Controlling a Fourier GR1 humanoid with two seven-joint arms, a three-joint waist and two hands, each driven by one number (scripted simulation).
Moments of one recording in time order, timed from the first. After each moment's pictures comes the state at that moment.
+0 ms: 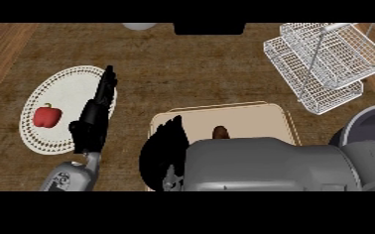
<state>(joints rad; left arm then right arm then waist) -0.17 0.23 -0.28 -1.53 0.05 0.40 0.03 -1.25 -0.23 1.25 -1.50 -0.25 0.53 1.16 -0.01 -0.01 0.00</state>
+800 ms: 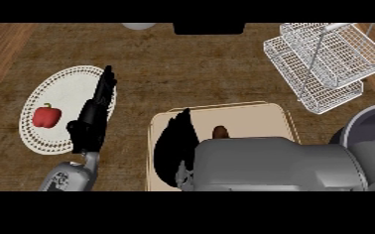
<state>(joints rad) -0.16 0.23 -0.26 -1.52 0.04 0.37 0.02 -1.25 -0.27 1.34 -1.48 -0.11 0.58 1.09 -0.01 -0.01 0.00</state>
